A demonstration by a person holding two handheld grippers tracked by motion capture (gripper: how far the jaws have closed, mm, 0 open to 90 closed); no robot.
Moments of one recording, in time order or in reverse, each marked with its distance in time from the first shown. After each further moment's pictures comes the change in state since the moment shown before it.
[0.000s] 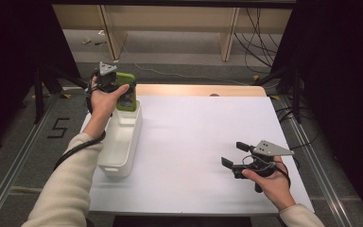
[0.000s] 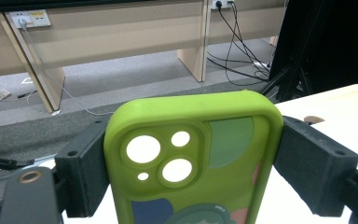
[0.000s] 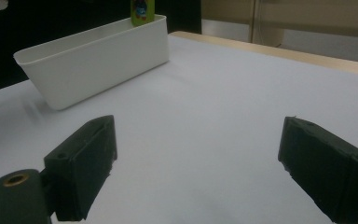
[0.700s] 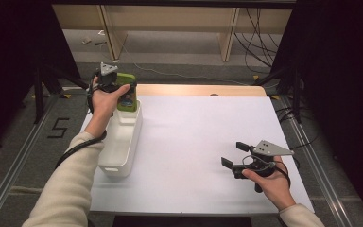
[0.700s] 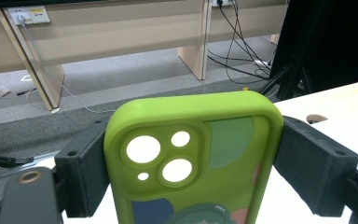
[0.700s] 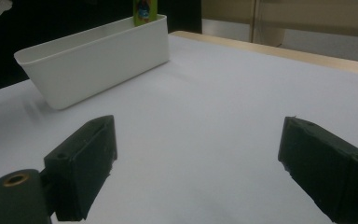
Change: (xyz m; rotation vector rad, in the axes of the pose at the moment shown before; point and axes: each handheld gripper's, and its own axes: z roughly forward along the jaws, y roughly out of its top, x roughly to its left) left arm 0.002 -0.002 0.006 0.001 0.005 0.014; right arm 0.000 0.000 0.000 0.002 0.001 0.000
